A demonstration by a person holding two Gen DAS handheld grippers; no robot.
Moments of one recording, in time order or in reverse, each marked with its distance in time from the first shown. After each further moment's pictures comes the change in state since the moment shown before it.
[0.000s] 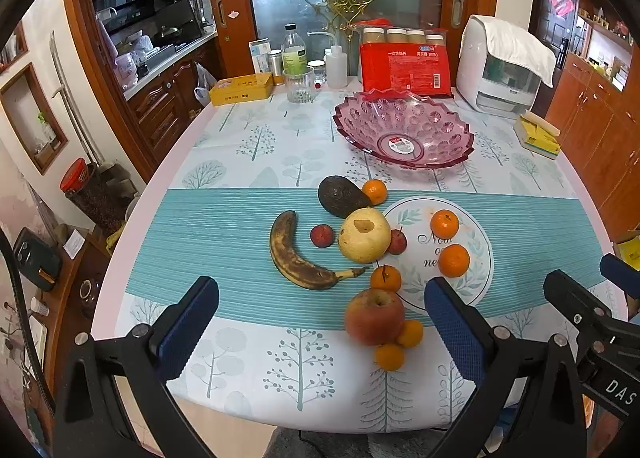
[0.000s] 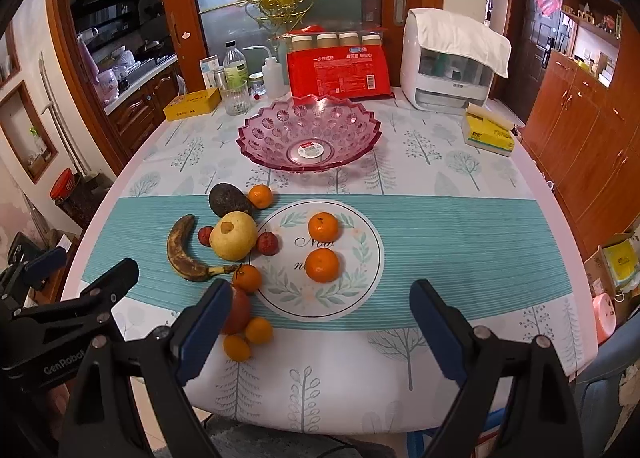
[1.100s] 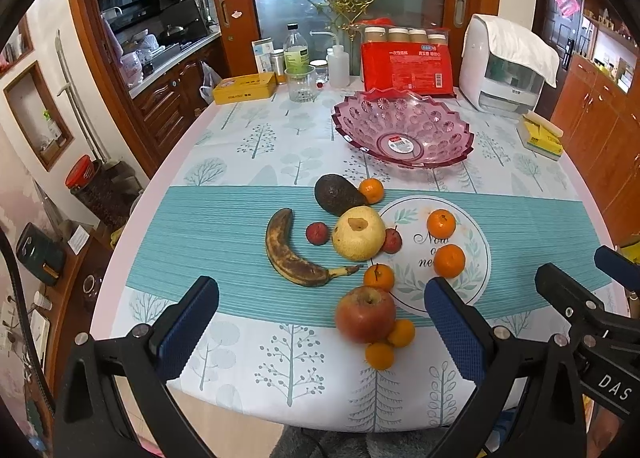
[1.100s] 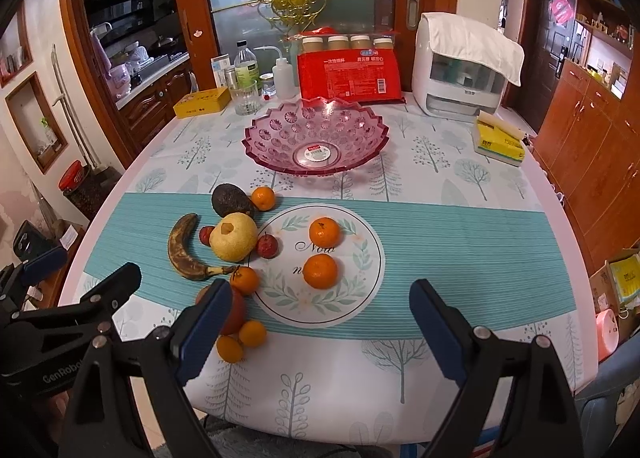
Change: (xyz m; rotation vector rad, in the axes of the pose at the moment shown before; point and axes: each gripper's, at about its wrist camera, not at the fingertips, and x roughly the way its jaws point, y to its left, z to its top) left arm -0.002 -0.007 -0.003 -0.010 0.000 0.016; right arm 0.005 -0.008 0.003 -0.035 -0.007 0.030
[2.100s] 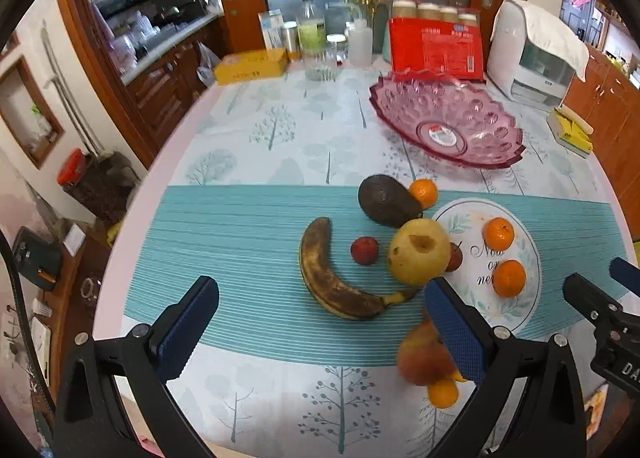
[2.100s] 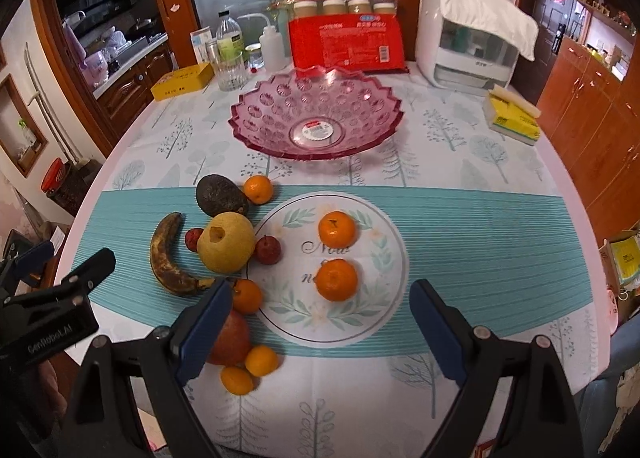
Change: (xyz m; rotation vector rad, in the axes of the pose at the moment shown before) left arm 0.090 0.058 0.040 0.009 0.104 -0.011; right arm 0.077 0.027 0.026 0.032 0.124 -0.022
